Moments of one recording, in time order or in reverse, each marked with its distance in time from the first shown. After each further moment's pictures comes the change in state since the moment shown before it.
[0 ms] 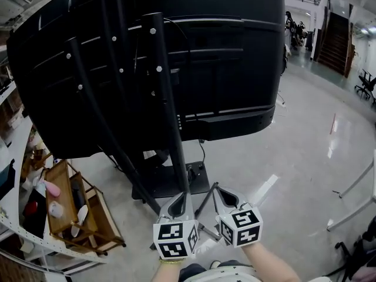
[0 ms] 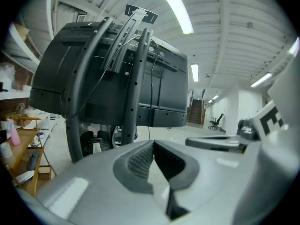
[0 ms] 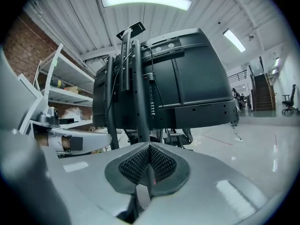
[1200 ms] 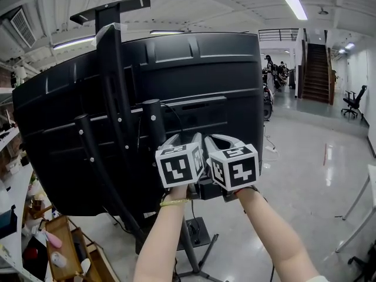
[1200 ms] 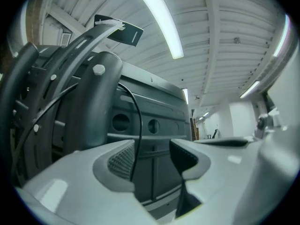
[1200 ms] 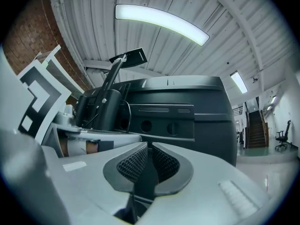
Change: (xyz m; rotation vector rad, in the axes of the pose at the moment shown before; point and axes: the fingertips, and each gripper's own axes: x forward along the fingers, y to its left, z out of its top) left arm 0.106 -0.044 0.354 0.099 -0.312 -0.108; right arm 0.039 -0.061 0.342 -0.191 -0.282 -0.163
